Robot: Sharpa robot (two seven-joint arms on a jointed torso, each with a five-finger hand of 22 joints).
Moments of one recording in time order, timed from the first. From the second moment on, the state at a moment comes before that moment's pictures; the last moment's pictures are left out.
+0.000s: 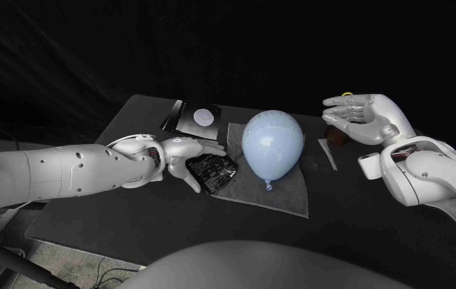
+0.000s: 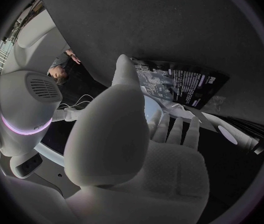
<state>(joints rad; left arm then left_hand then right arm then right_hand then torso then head) 1.02 -1.00 -0.23 1.42 -1.41 -0.30 0.35 1.59 -0.30 -0.22 0.30 0.05 0.39 0.06 0.05 0.12 0.31 0.02 0.03 0.03 0.21 0.13 0.03 0.07 0.08 0.23 0.29 0.03 0.03 1.20 -0.90 -0.18 1.57 -0.68 -0.62 0.34 1.62 -0.13 0.29 0.24 0.05 0.89 0.23 0.07 0.25 1.07 0.19 0.06 0.06 0.99 0.14 0.16 0.17 0.16 0.93 0.23 0.25 0.15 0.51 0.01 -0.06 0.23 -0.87</state>
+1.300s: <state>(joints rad) 1.02 -0.95 -0.21 1.37 -1.44 -0.24 0.29 1.69 -0.08 0.12 0.28 0.05 0.79 0.17 0.18 0.22 0.85 0.13 0.08 0.05 0.66 0.12 0.14 0.15 0.17 0.41 0.29 0.08 0.05 1.20 -0.91 -0.18 1.59 -0.65 -0.62 0.30 1.60 -0.13 0.33 0.21 0.05 0.90 0.23 0.07 0.25 1.08 0.18 0.06 0.06 1.00 0.14 0.16 0.17 0.16 0.95 0.23 0.24 0.14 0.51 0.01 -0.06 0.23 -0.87</state>
